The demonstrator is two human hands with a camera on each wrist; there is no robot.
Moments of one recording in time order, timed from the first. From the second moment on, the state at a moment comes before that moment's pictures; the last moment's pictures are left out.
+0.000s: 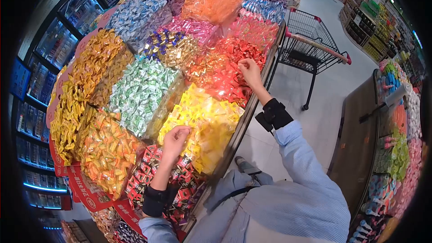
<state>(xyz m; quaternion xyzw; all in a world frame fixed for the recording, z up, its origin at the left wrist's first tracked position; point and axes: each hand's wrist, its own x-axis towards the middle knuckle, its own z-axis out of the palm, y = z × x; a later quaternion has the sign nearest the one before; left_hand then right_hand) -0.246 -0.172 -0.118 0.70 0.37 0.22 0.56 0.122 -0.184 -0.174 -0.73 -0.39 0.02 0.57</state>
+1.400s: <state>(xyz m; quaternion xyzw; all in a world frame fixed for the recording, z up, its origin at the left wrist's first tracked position) -0.317 -0.197 -0.140 0.93 0.33 -0.07 0.18 -0.148 -0.377 -0.185 -0.60 -0.45 0.40 0.52</state>
